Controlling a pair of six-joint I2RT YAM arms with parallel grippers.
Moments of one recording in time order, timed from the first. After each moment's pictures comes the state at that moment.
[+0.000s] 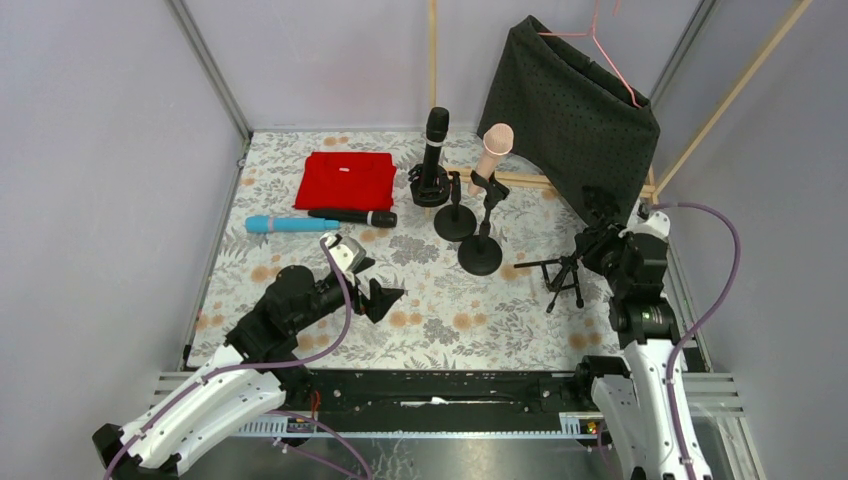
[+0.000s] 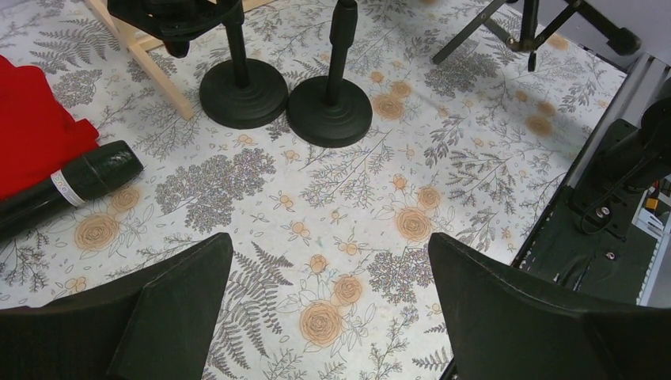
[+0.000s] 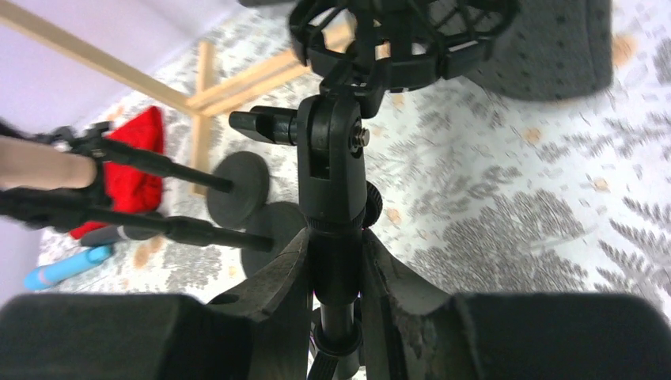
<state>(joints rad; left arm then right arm) -0.74 0.51 0.50 -0.19 0.16 -0.11 -0.04 0.63 0.60 -0.37 -0.05 0.54</state>
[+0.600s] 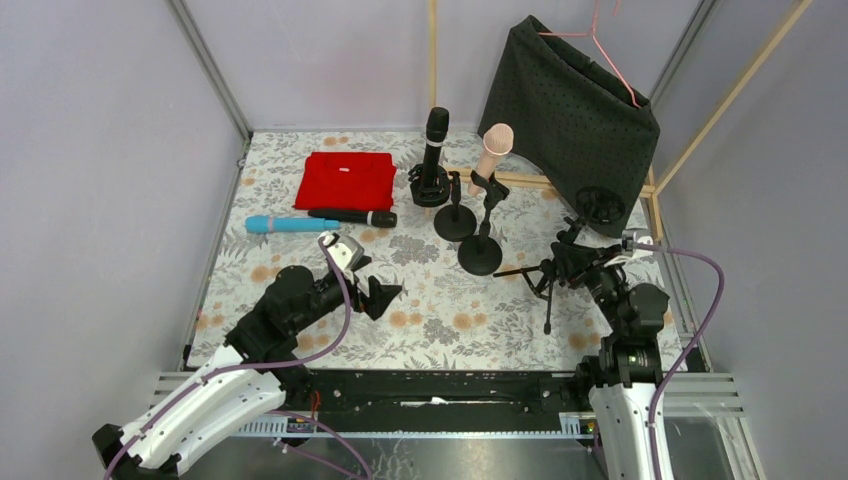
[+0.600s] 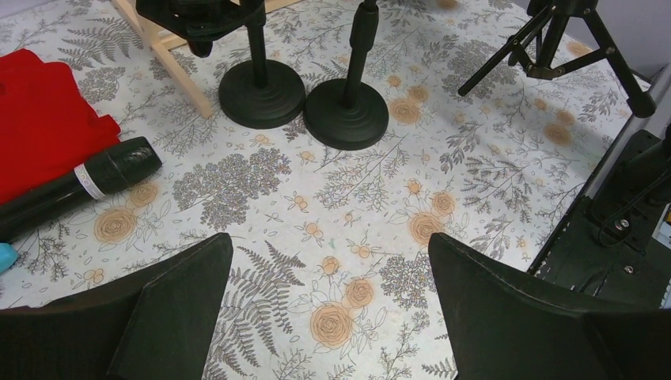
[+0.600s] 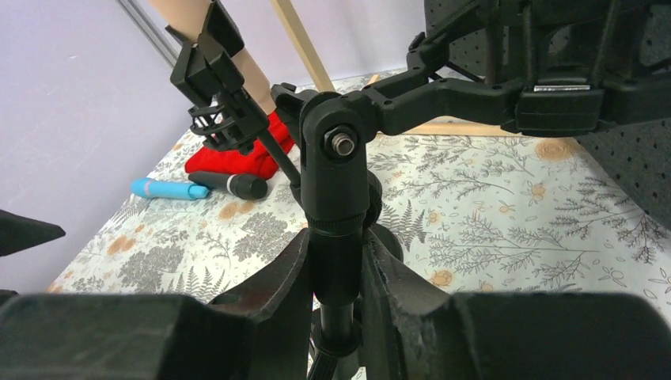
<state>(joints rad) -0.74 0.51 0.50 -0.19 0.11 -0.11 -0.04 0.26 0.31 -0.01 -0.42 0.45</state>
